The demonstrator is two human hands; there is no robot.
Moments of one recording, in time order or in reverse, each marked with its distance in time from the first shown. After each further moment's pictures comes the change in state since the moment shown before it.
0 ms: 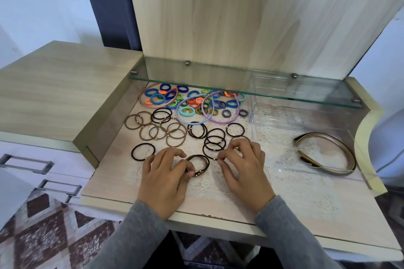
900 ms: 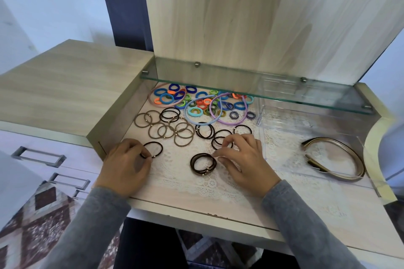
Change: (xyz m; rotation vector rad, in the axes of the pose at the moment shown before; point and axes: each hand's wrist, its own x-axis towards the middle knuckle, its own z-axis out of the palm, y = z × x) left_hand 0.001 -0.094 -0.029 -0.033 -0.041 -0.252; right_hand 0.026 0.012 0.003 0.019 -0.188 -0.225
